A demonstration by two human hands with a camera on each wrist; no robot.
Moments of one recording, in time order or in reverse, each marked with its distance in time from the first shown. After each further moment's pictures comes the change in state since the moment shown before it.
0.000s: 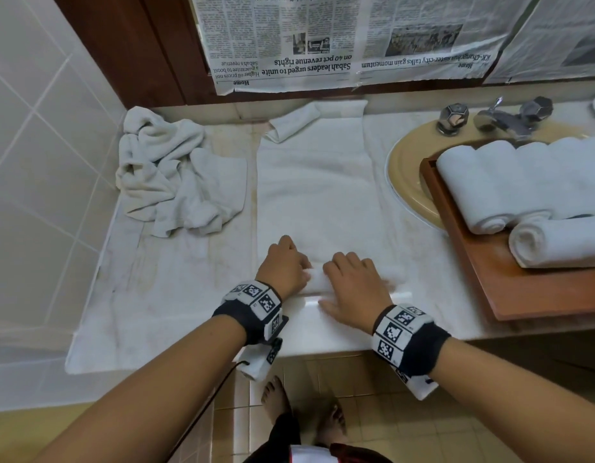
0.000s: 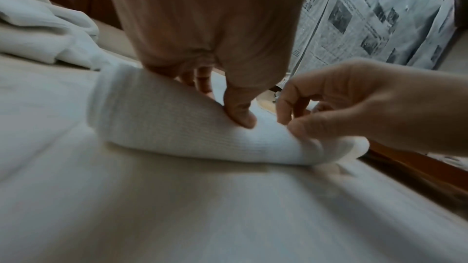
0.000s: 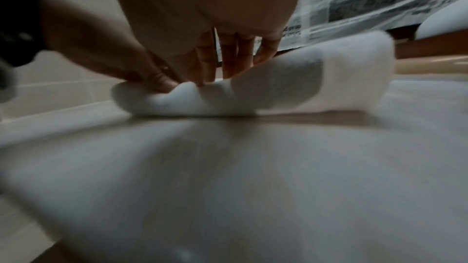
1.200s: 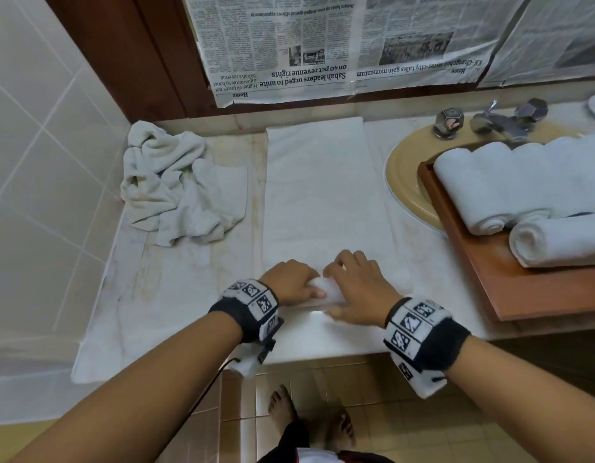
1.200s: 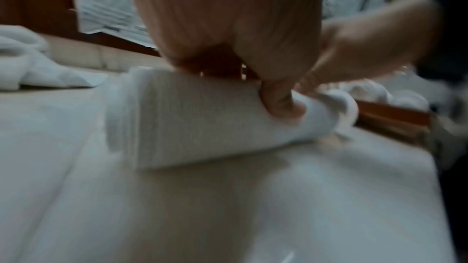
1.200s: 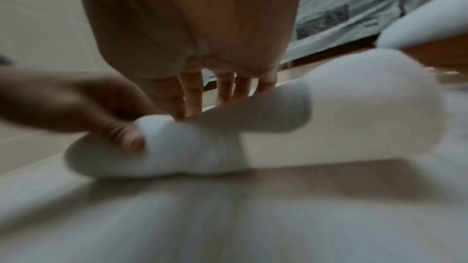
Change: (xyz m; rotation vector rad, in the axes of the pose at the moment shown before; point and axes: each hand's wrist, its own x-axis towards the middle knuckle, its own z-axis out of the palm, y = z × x) left_hand -0.003 0.006 -0.012 0.159 -0.320 0.237; right_hand 0.002 0.011 -0.021 0.139 -0.193 0.001
